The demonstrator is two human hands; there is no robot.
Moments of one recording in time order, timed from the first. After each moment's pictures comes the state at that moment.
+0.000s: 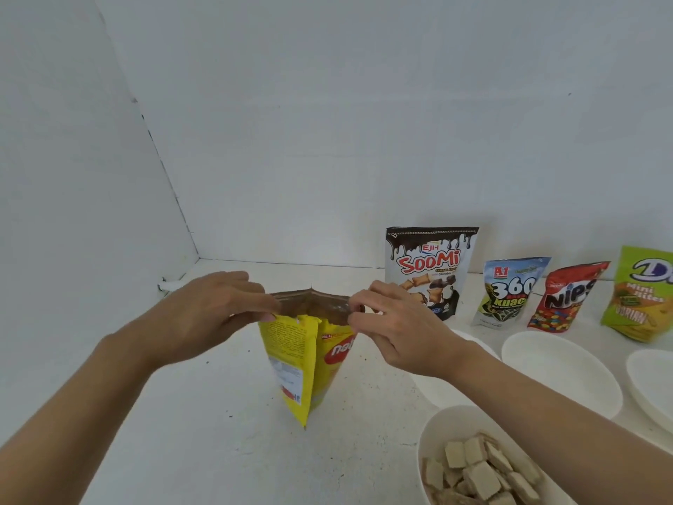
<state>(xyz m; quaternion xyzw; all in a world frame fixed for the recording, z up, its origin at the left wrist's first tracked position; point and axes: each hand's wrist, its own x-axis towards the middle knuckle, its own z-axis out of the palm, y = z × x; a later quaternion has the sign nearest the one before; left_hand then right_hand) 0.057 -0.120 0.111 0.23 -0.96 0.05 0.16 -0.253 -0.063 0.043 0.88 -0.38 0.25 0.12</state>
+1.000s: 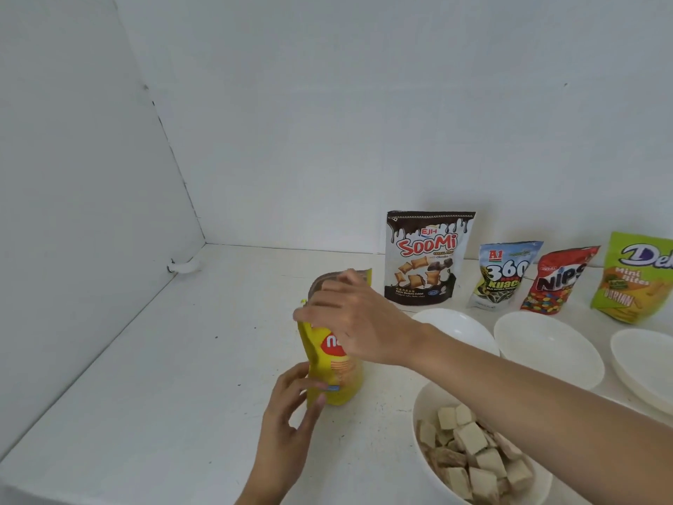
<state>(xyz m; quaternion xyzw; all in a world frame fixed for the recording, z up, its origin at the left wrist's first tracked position) -0.009 0.016 -0.084 0.43 -0.66 -0.36 0.50 -0.192 -0.043 0.055 0.91 -0.32 0.25 0.11</state>
